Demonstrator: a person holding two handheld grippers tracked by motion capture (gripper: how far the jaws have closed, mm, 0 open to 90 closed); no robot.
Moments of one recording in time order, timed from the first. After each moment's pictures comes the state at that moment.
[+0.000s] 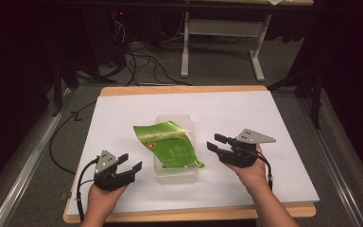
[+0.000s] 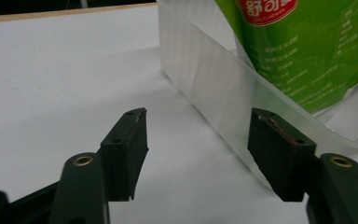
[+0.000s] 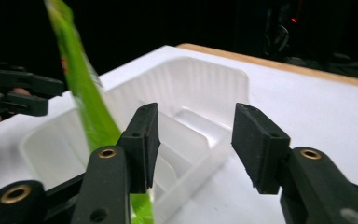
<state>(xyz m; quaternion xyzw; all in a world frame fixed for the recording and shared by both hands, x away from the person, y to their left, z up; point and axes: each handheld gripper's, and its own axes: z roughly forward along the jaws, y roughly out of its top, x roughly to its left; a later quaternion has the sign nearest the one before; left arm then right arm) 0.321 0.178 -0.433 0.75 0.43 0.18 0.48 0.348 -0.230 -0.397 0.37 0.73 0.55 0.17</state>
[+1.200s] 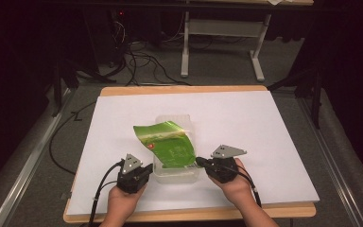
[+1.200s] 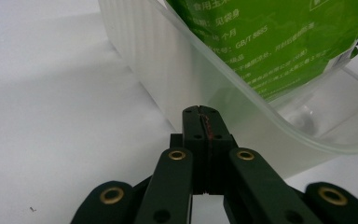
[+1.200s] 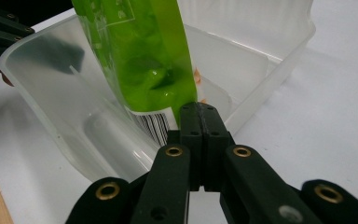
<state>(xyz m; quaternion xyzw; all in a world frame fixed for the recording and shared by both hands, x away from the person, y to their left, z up) 0.318 0.124 -0.452 0.78 0.42 0.15 0.45 0.328 -0.179 -0.432 0.38 0.80 0.44 0.15</state>
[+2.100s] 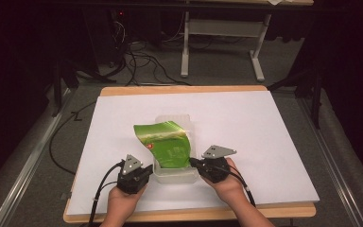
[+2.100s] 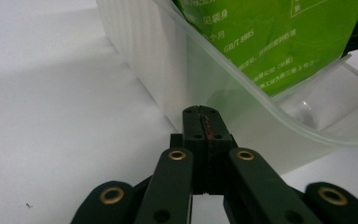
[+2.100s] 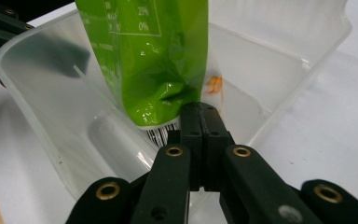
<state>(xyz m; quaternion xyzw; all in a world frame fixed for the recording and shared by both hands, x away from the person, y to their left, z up) 0.317 0.124 -0.454 0.78 0.42 0.14 0.44 0.333 -0.158 -0.441 0.37 0.81 0.43 0.14</state>
